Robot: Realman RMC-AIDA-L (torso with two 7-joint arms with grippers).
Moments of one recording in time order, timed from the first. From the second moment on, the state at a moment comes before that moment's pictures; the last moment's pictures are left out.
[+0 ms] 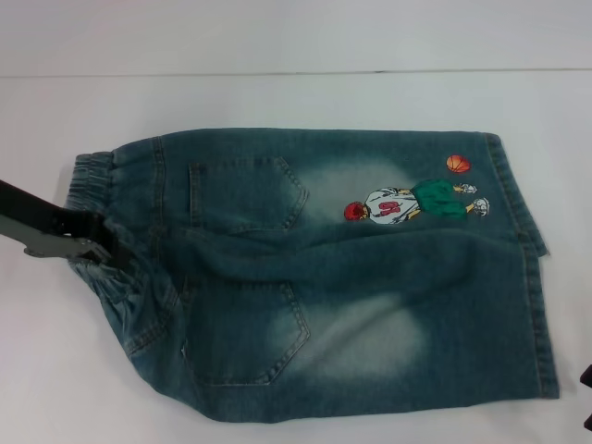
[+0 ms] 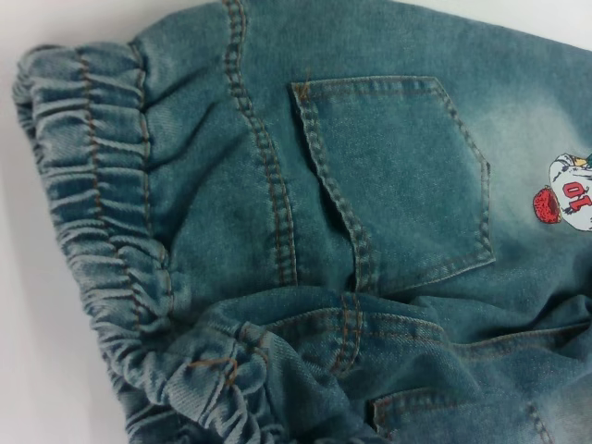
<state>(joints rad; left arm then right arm) -0.79 -1.98 0.57 0.83 2.74 1.71 -2.54 0.82 1.93 -0.81 -0.62 -2.92 -1.86 1.81</state>
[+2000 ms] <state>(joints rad) -0.79 -1.98 0.57 0.83 2.74 1.71 -2.53 0.86 1.98 -0.89 -0.62 -2.84 -1.79 1.84</state>
